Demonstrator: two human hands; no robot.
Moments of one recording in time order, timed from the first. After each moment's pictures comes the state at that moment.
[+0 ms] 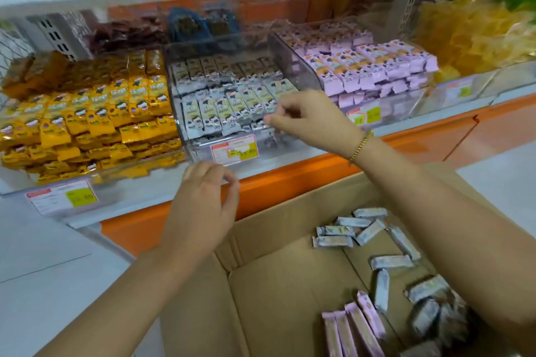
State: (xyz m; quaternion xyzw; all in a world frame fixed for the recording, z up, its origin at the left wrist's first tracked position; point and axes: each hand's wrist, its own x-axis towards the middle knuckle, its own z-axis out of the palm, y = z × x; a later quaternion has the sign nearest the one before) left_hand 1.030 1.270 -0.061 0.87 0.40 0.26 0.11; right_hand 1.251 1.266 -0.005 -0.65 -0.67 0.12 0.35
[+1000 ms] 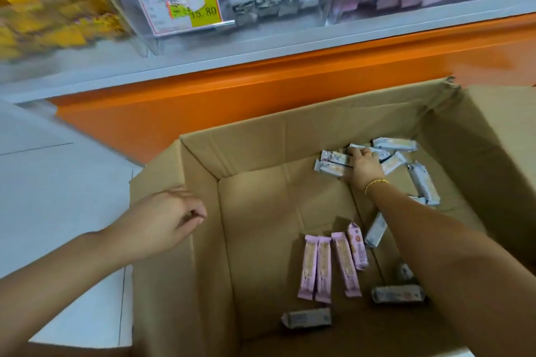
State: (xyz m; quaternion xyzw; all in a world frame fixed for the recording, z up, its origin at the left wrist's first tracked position) left_hand 0.979 1.219 -0.201 0.89 0.38 -0.12 0.22; right_hand 1.377 1.181 -0.381 -0.84 -0.49 0.24 0.00
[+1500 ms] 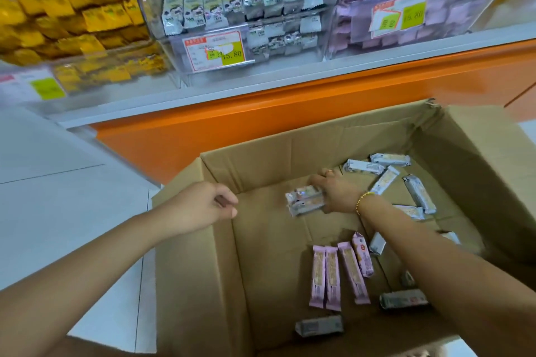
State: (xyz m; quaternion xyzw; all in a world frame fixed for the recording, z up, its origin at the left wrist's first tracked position) left_hand 1.012 1.224 -0.164 0.77 0.49 -0.12 0.39; right_hand 1.300 1.172 -0.289 -0.67 -0.68 0.29 -0.09
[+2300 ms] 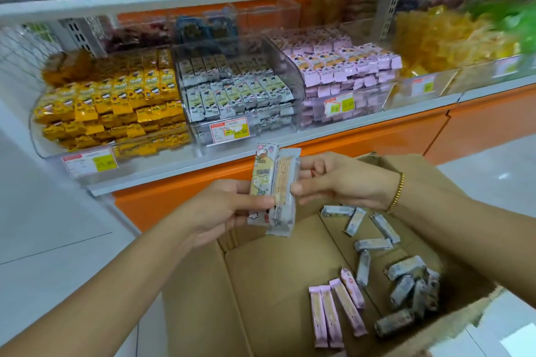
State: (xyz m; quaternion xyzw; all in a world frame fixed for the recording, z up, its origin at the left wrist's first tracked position) left_hand 1.028 1.194 -0.031 0.55 0.37 0.11 0.74; right_hand 1.231 1.120 -0.017 -0.49 -0.47 0.64 0.36
